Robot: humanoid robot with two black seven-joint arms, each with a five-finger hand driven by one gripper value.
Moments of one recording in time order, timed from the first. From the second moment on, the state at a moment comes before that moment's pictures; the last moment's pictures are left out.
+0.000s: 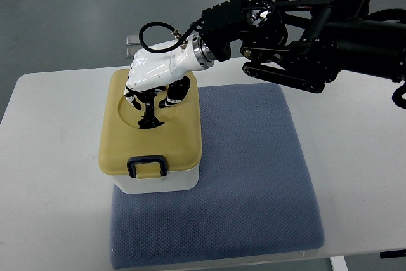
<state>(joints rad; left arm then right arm) 0.05 0.00 -0.08 -0.13 0.02 -0.13 0.05 1.57 -0.09 -0.11 0.94 -1.66 0.09 0.55</state>
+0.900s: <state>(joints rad) 0.05 0.00 -0.08 -0.13 0.02 -0.13 0.05 1.49 -0.53 0.02 0.92 -1.53 -0.08 0.61</state>
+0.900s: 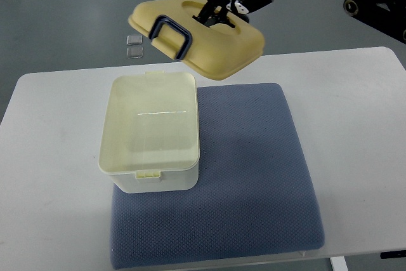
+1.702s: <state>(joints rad) 0.05 0.00 -0.08 -0.13 0.02 -0.13 0.05 1.26 -0.43 -0.10 0.85 -1.53 -0.21 0.61</state>
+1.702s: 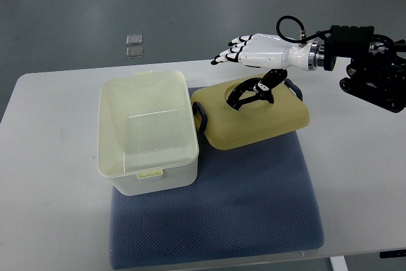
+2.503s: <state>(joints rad) 0.05 0.00 -0.08 -0.13 0.02 -0.13 0.05 1.15 -0.40 0.11 0.82 -0.74 0.04 0.61</state>
